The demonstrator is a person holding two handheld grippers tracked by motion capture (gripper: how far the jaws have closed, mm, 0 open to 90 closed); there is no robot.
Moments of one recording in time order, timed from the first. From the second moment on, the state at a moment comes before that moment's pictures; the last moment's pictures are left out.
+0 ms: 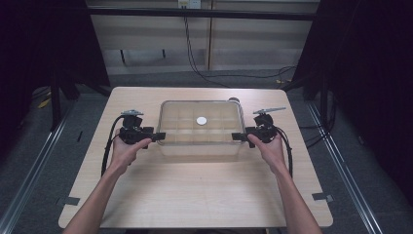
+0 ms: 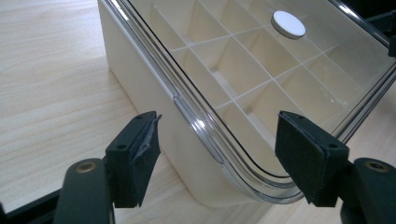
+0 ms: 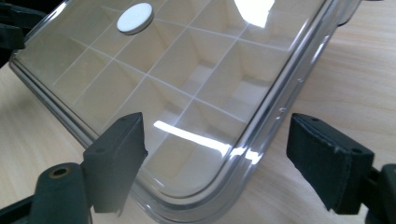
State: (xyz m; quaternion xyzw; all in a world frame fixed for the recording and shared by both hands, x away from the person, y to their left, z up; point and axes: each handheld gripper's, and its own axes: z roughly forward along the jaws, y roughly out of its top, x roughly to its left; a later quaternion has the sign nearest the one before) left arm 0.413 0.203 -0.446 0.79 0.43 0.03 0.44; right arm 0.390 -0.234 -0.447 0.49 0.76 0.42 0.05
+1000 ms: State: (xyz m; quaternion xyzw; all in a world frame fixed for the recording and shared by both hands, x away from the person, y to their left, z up) left arm 0.418 0.199 -0.448 0.78 0.43 0.01 0.45; right arm 0.394 -0.224 -0.451 0.50 0.75 0.43 0.03
